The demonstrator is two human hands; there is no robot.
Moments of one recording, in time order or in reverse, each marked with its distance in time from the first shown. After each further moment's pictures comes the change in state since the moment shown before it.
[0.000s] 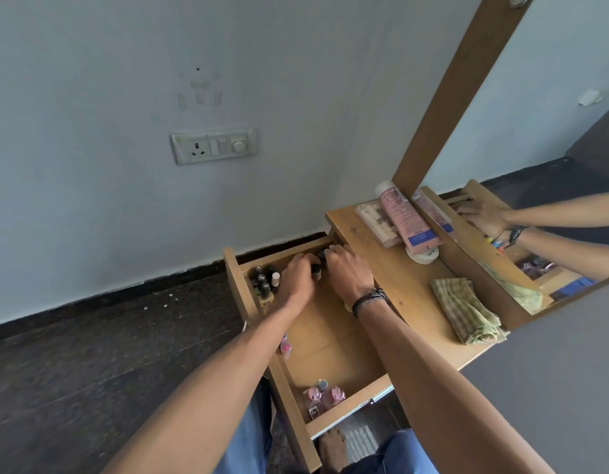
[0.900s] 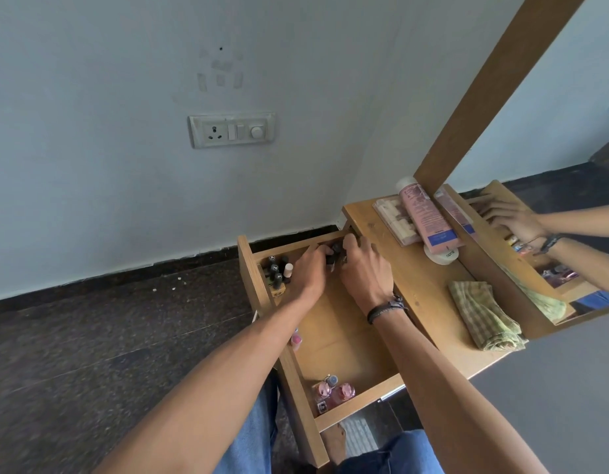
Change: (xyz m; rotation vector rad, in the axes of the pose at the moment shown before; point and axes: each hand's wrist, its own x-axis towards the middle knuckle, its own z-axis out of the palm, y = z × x) left_hand 0.002 0.003 -0.001 0.016 0.034 0.031; right_hand -0.015 -0.010 -0.008 0.053 0.137 0.106
